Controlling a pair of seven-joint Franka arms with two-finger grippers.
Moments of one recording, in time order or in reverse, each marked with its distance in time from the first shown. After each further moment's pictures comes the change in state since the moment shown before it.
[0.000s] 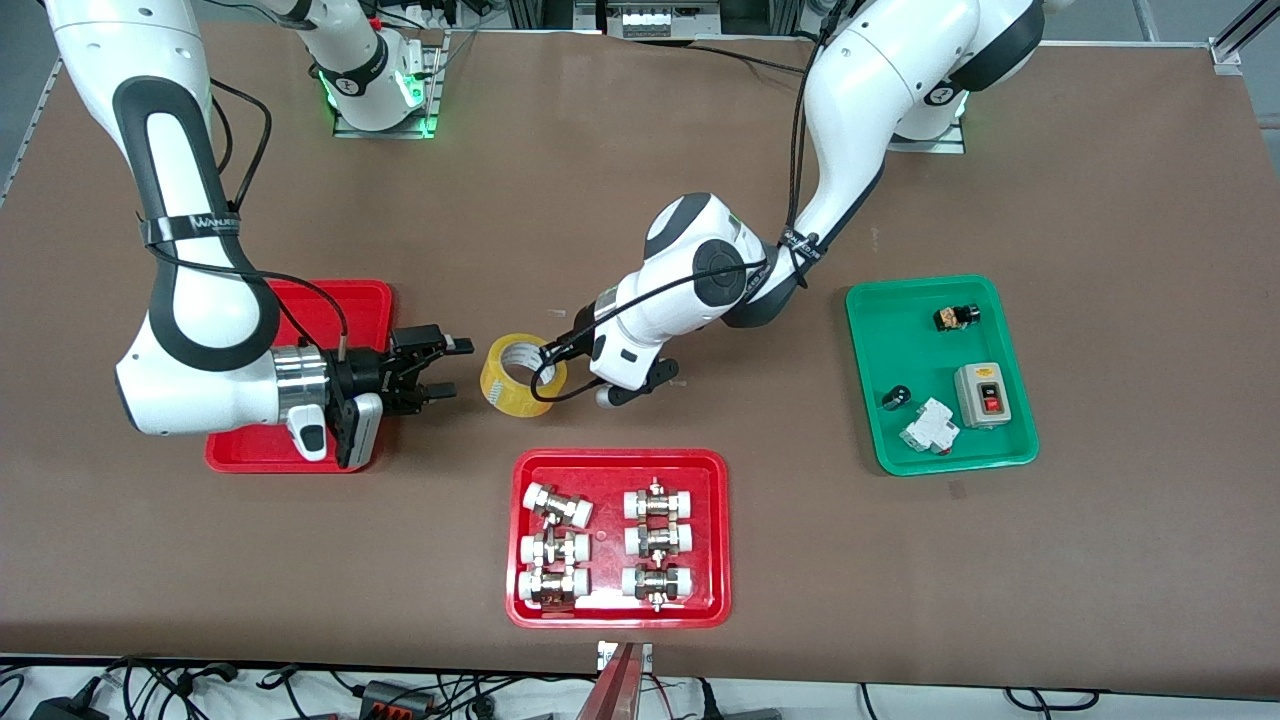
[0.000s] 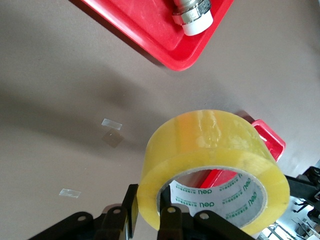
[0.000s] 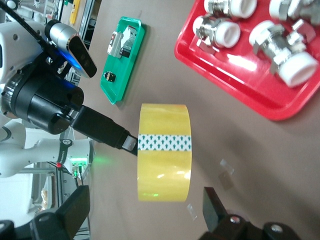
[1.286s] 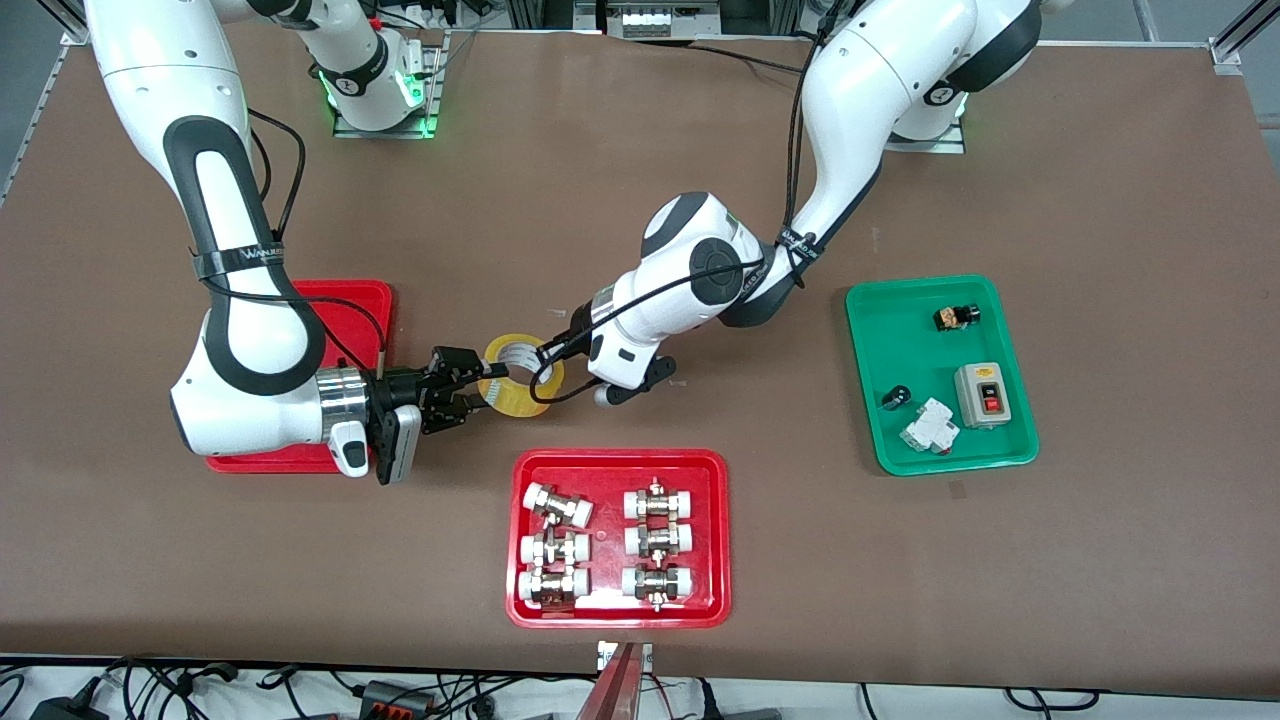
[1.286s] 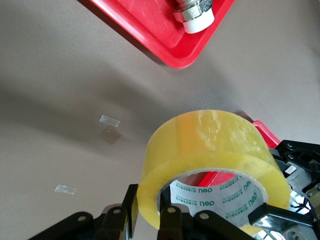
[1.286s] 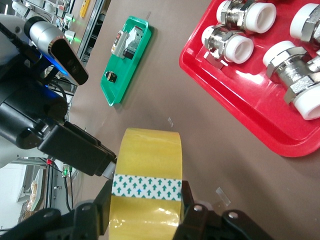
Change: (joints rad) left arm -0.007 0.004 0.000 0.005 0.000 0.001 -0.024; right arm 0.044 0.086 0.000 0.066 0.035 0.034 -0.076
